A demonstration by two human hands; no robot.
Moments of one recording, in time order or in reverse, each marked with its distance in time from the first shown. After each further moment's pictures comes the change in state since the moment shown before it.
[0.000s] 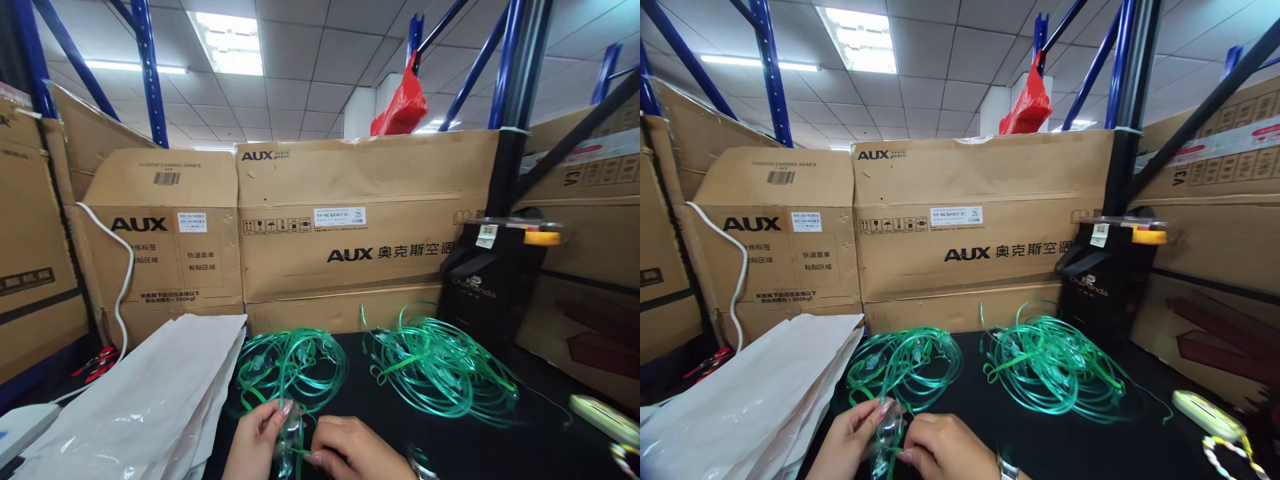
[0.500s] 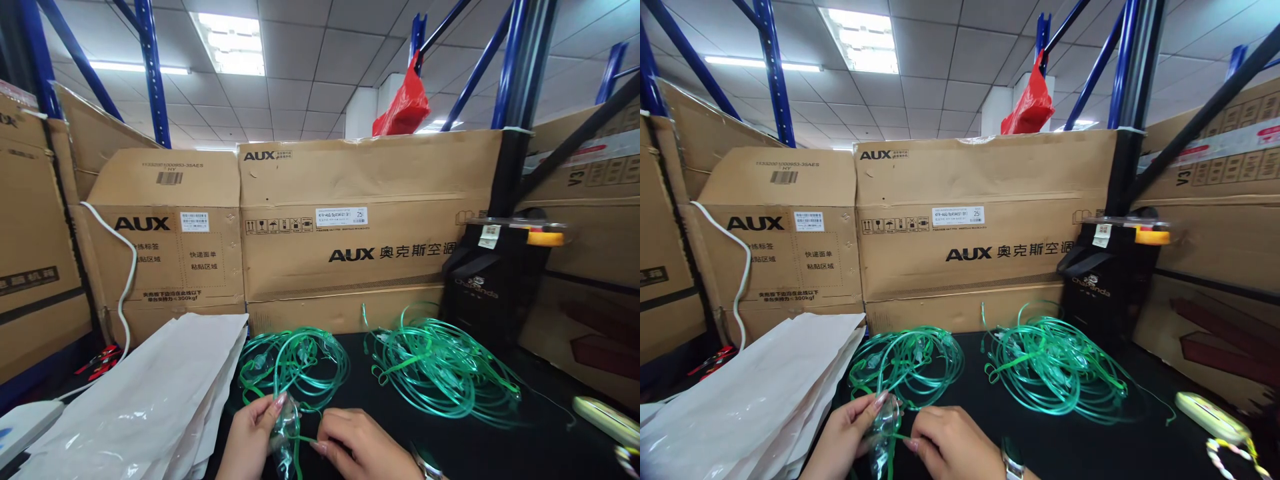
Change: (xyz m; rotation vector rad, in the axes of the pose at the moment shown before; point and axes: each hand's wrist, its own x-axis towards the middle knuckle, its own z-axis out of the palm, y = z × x) left_hand 0.004 0.002 -0.005 -0.130 0.092 -0.153; right_hand 0.000 -0.005 -0.010 -0.141 0.014 0.011
